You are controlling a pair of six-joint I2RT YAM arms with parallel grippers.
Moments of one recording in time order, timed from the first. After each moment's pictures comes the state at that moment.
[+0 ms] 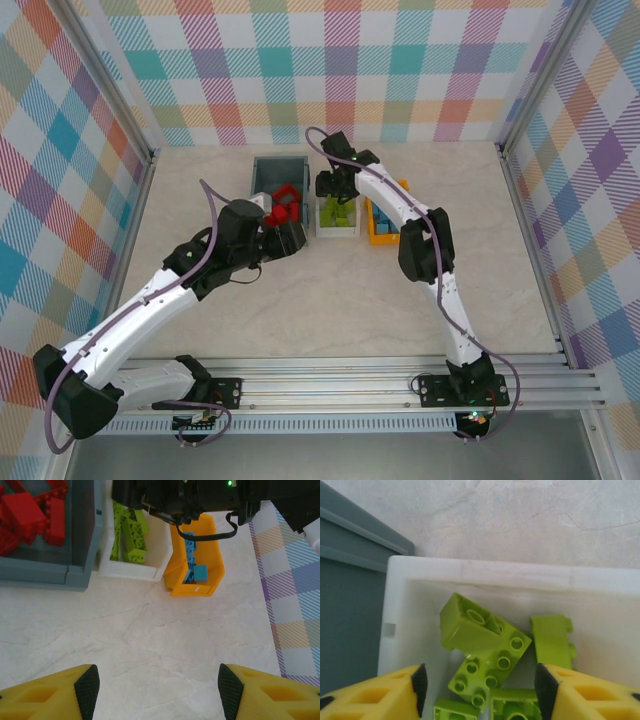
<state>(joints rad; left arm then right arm) -0.68 1.12 1.09 -0.58 -0.01 -0.79 0.54 2.47 2.34 -0.90 0.05 0.41</state>
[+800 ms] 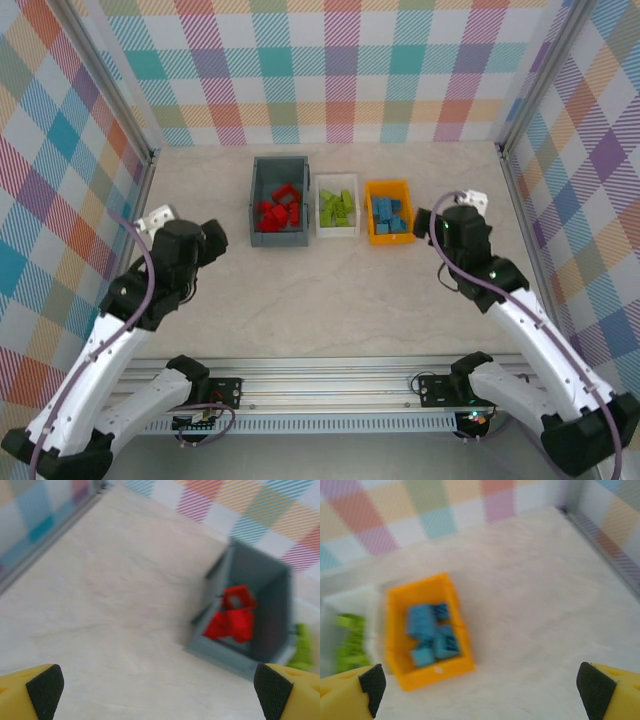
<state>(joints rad) -0.45 0.78 0.97 -0.87 -0.60 -0.68 0.39 0.89 0.82 -0.49 0.48 0.41</state>
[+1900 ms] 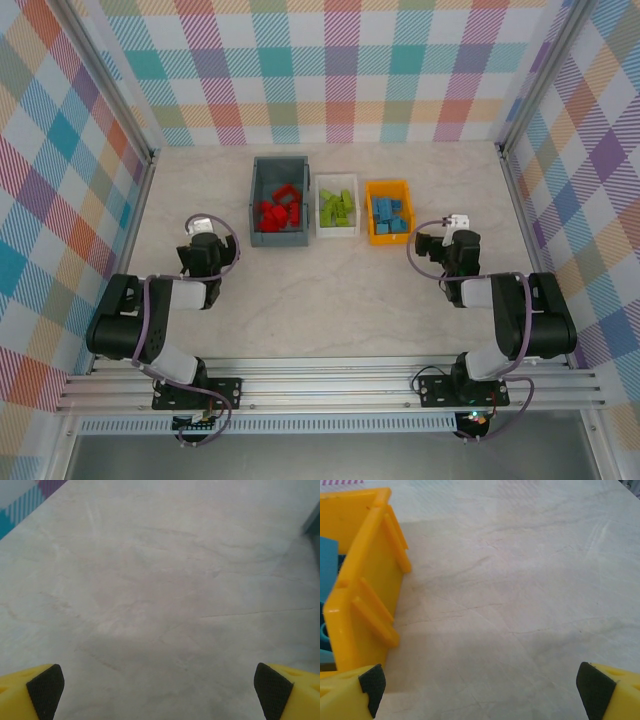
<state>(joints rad) -0.11 1.55 0.41 0.63 -0.35 -0.17 0.05 1.53 0.39 0.70 0.05 0.05</state>
